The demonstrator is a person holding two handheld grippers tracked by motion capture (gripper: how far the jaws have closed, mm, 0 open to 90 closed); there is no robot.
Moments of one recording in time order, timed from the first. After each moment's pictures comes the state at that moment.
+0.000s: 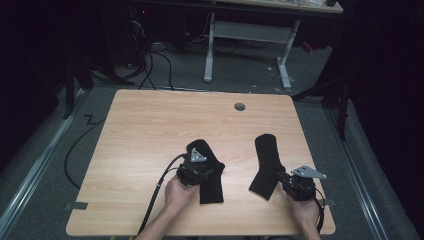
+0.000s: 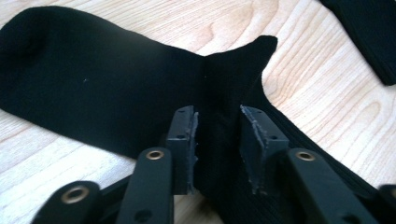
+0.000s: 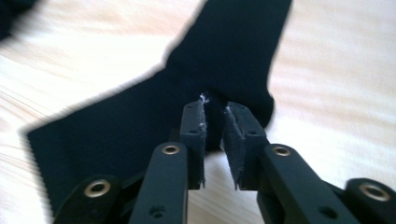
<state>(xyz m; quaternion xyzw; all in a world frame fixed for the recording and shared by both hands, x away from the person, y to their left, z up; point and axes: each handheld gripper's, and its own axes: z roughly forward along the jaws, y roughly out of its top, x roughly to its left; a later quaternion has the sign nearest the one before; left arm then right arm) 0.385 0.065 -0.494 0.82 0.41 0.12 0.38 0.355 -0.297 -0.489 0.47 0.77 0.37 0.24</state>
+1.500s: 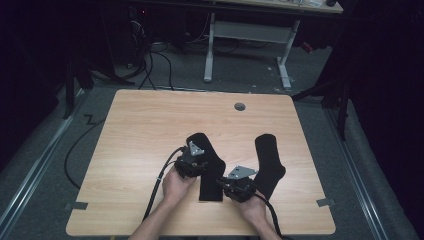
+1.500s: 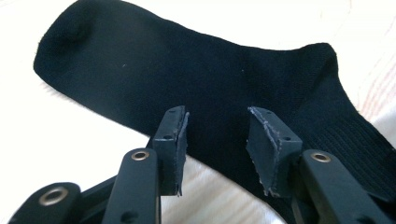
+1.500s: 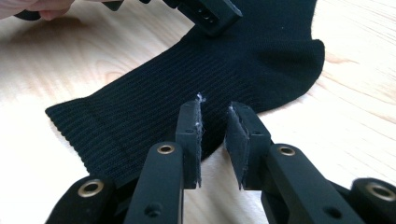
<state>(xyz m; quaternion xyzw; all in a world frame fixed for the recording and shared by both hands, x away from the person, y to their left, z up) 0.413 0.069 -0.497 0.82 0.42 0.18 0.34 0.358 -0.137 -0.507 0.31 0.86 0.38 0.14</state>
